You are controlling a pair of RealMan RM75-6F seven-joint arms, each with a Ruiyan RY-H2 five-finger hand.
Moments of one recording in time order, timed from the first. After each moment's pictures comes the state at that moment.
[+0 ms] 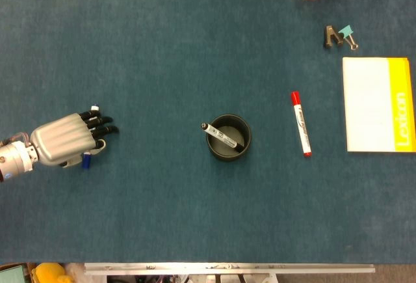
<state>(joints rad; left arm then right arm) -0.63 -1.52 0.44 -0.57 2.04 1.38 -0.48 0.11 -1.01 0.04 -1.85 -1.53 1.44 -0.20</state>
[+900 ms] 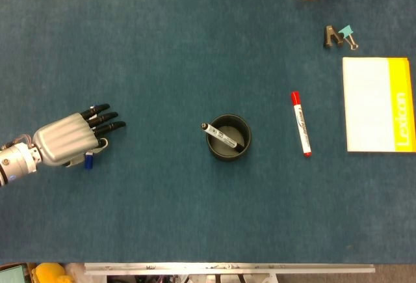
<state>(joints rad) -0.62 -1.51 0.41 -0.64 2.01 1.34 -0.40 0.09 -1.01 0.04 -1.84 -1.53 1.45 -0.17</state>
